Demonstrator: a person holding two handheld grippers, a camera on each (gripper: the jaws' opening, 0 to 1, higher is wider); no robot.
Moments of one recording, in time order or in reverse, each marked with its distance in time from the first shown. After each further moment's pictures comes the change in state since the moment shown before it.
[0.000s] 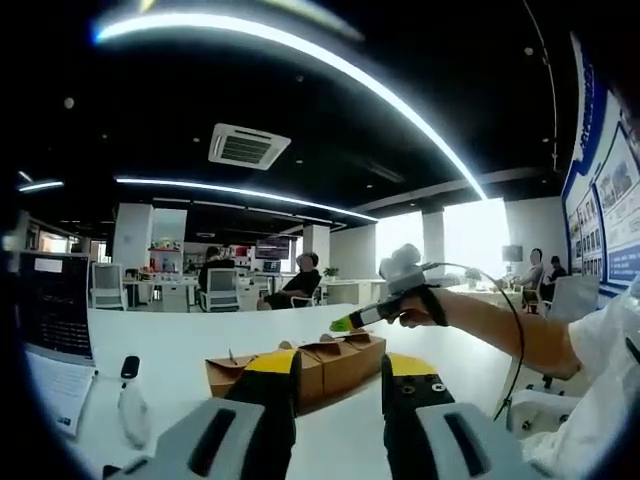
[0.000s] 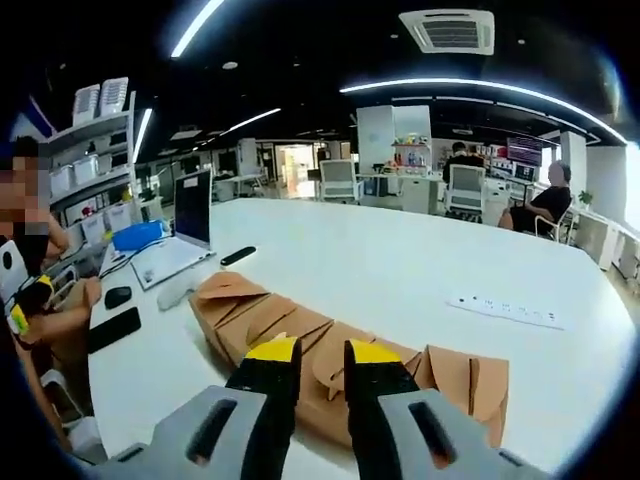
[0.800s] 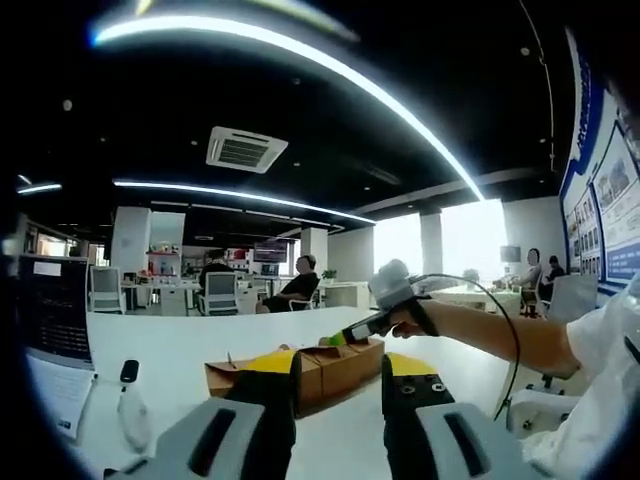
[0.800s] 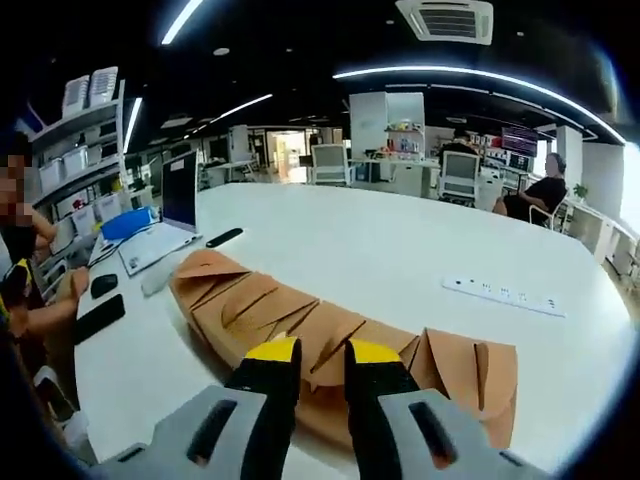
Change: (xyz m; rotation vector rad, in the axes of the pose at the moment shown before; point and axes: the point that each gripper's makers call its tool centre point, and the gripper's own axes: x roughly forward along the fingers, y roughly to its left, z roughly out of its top) left arm 0.001 0.000 0.003 0.008 -0.011 -0.009; right arm 0.014 -0.009 -0.028 0.004 0.063 -0.032
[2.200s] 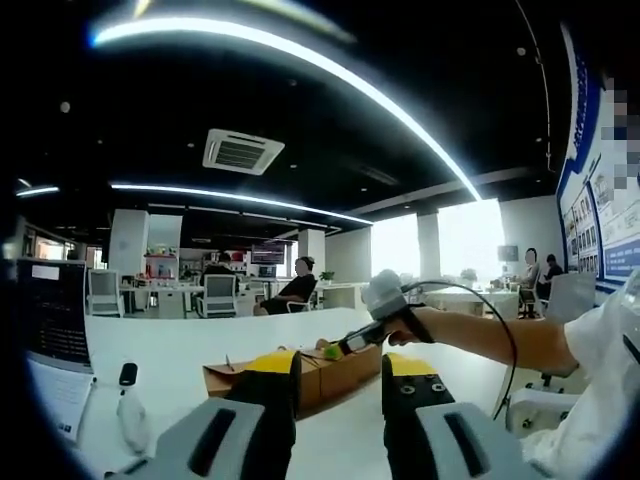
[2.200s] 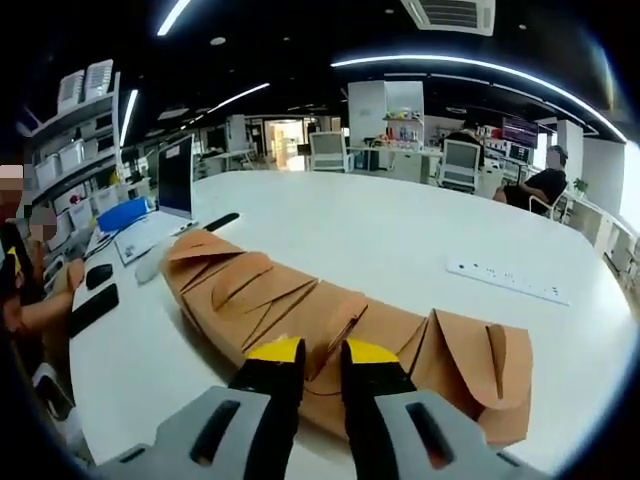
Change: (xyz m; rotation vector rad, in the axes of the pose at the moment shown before) left arm -0.002 -0.003 0.002 0.011 -0.007 -0.011; right arm 0.006 0.006 -0.022 0.005 0.056 -0.006
